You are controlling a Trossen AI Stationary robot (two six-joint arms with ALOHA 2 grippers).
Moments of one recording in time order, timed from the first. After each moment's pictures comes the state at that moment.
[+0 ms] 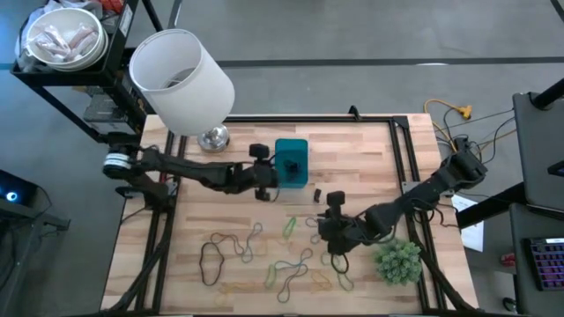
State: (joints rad) left arm -0.02 1.53 0.97 -0.15 -0.59 0.45; right arm 0.48 1.60 0.97 -0.47 0.66 0.17
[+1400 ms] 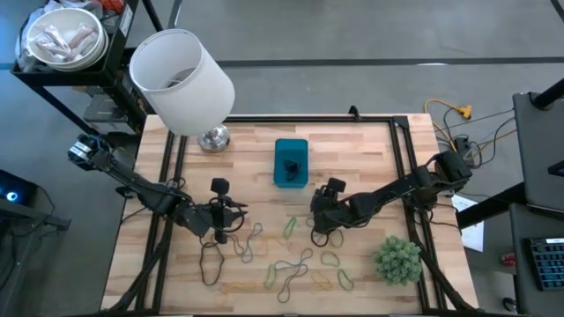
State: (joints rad) left arm -0.52 1.08 0.67 -0.21 -0.68 0.11; right arm 0.29 1.72 0.91 -0.39 0.63 0.44
